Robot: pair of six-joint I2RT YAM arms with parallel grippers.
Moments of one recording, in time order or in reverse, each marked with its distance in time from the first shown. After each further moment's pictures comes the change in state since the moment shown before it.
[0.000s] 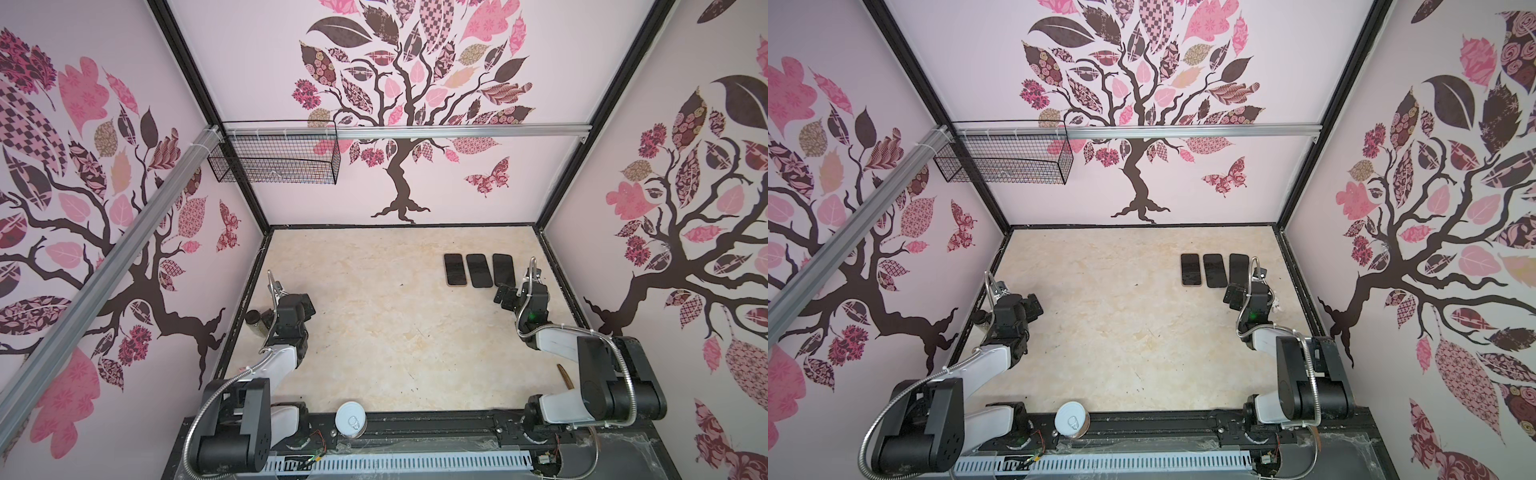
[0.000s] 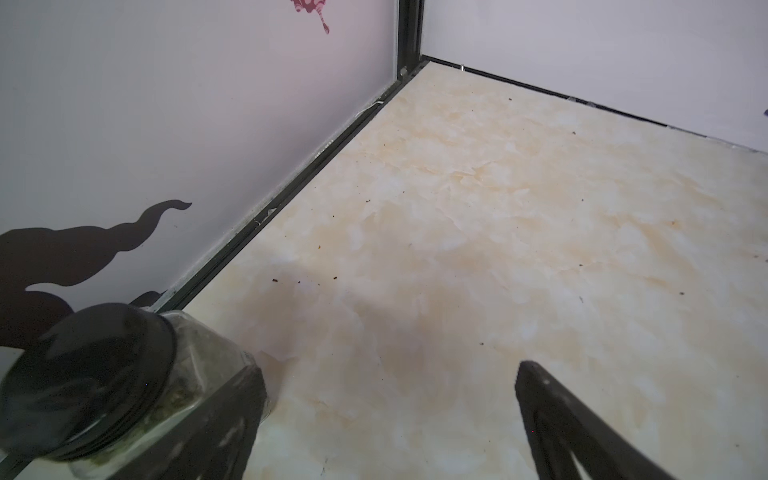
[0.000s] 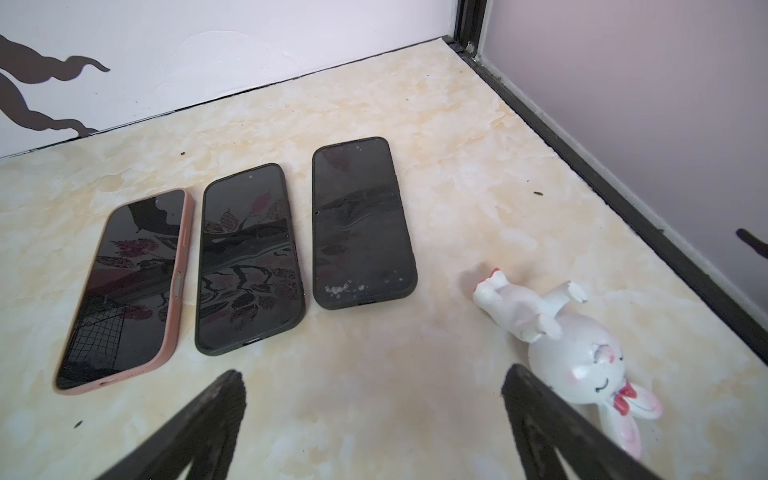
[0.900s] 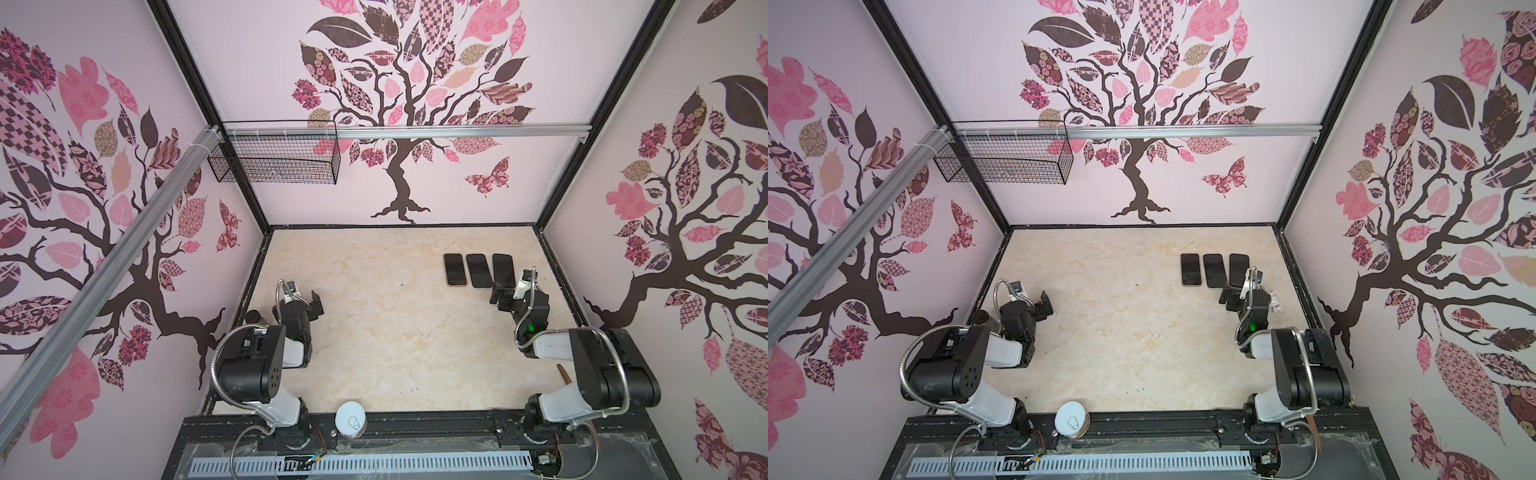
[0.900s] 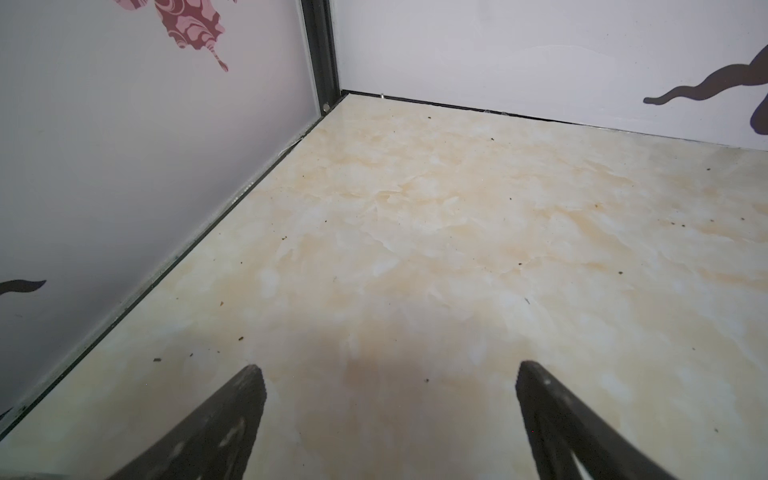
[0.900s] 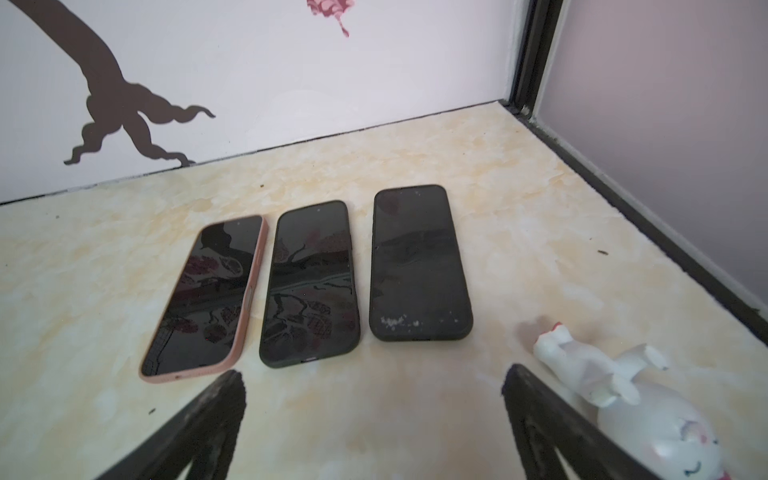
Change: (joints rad) left arm 0.014 0.315 -0.080 0.602 0.170 0.110; right arm 0.023 0.097 -0.089 0.327 -0.133 -0.072
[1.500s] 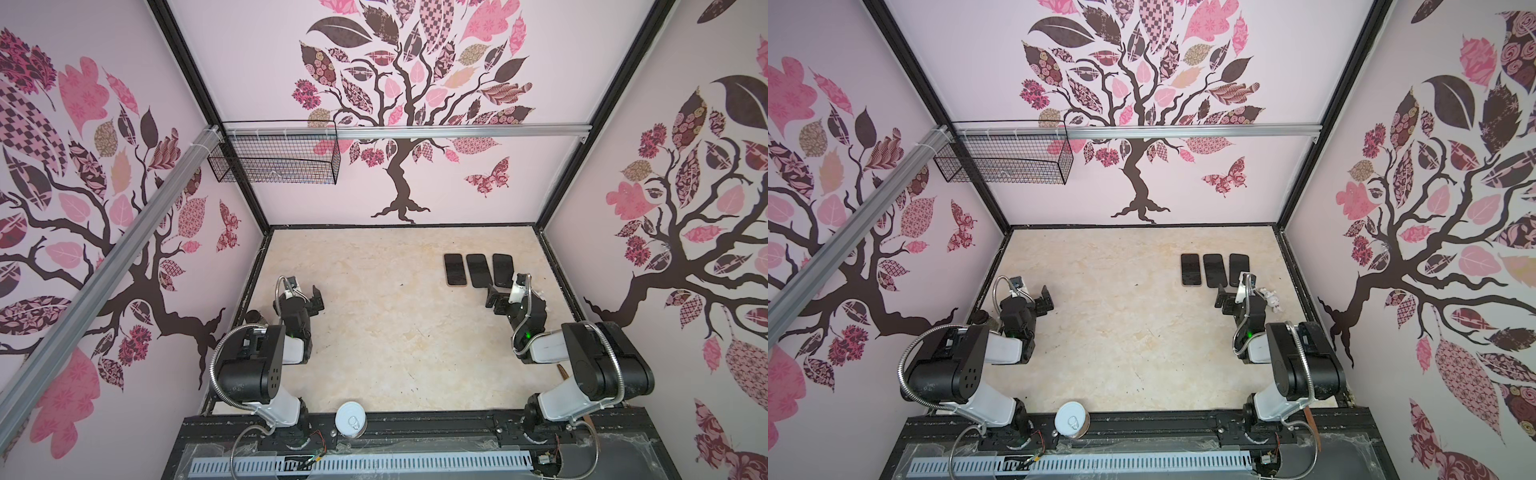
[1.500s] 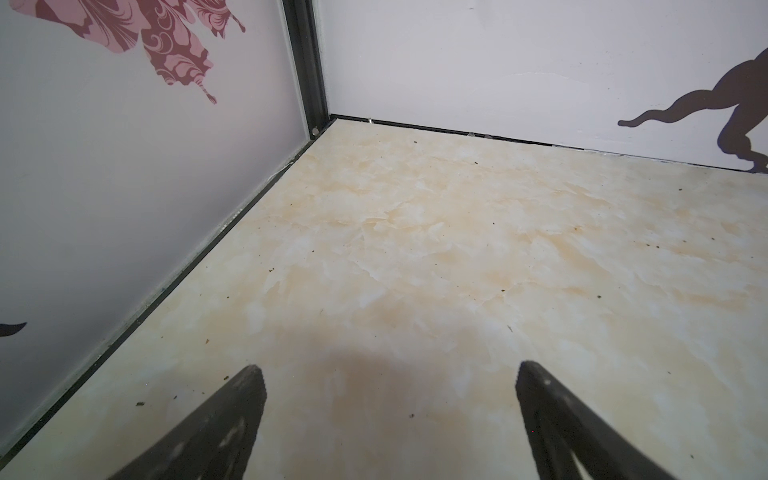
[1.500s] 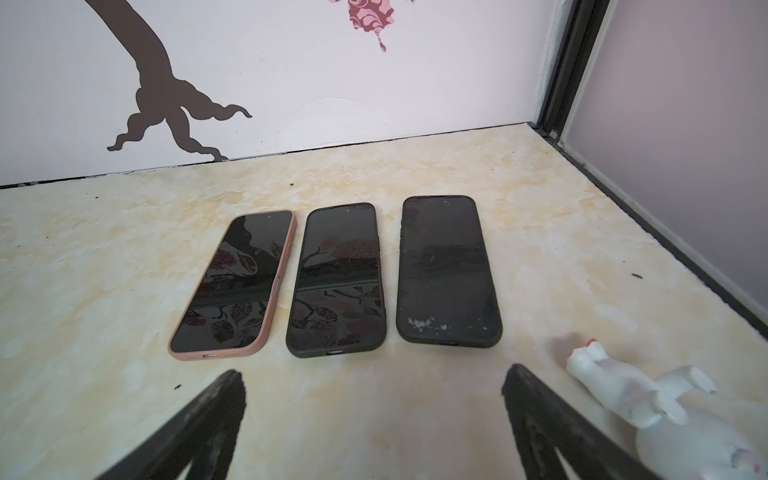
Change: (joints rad) left arm -0.004 0.000 0.034 -0.016 0.021 0.021; right arm 0.014 0.031 -0.050 0.176 -0.027 -0.039
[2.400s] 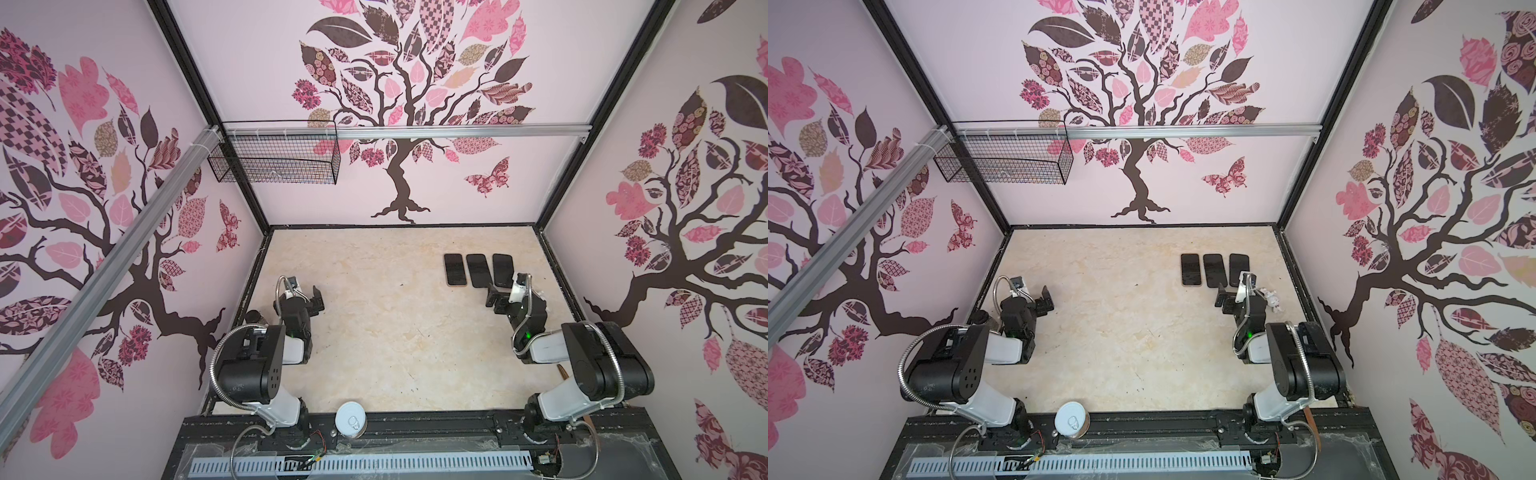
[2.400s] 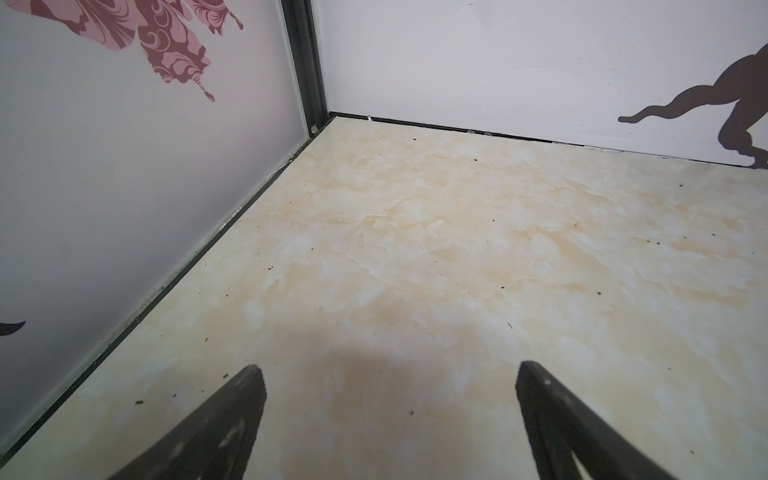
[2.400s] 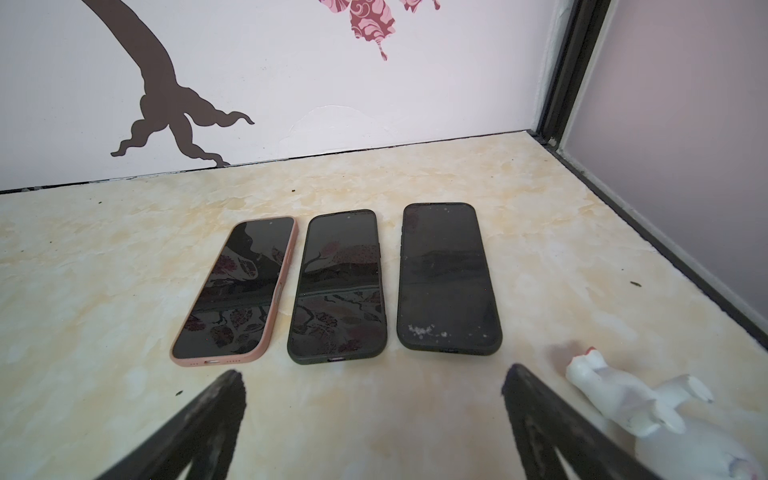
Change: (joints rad) left arm -0.002 0.000 0.000 -0.003 0.000 0.002; right arm 0.000 0.000 0.000 0.010 0.000 -0.003
